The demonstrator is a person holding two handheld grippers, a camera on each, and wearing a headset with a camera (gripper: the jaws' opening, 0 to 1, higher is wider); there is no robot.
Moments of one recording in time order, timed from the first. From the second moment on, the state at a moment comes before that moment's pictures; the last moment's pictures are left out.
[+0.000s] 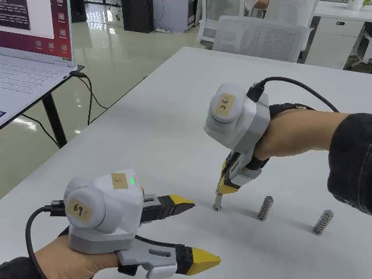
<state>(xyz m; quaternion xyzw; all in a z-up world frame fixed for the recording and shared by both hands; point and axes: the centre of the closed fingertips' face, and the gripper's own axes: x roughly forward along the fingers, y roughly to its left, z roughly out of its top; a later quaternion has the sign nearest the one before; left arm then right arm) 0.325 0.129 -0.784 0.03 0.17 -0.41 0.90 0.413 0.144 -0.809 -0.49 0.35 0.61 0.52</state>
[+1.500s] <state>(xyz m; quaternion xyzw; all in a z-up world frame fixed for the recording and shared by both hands) 0.324 0.128 -0.786 0.04 0.18 -0.41 0.89 0.413 0.145 -0.847 -0.49 0.37 0.59 0.52</state>
